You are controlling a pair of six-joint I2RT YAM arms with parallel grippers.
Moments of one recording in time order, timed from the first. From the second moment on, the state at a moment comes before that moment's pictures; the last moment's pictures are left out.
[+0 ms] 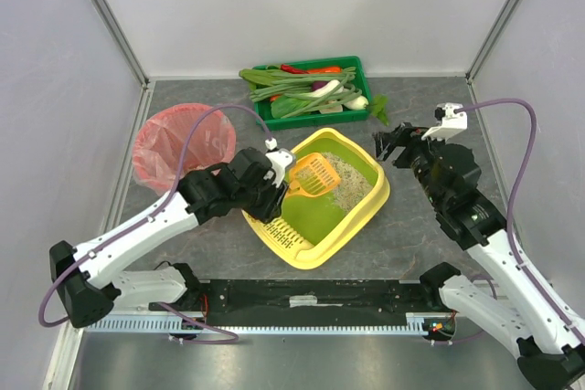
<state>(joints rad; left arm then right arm) -0.89 1.12 1.06 -0.82 0.00 -0.19 0.50 0.77 0.87 -0.19 0.20 0.43</state>
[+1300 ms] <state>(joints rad) -0.79 1.81 1.68 -1.29 0.10 -0.28 0.50 0.85 0.96 -0.38 0.80 0.38</state>
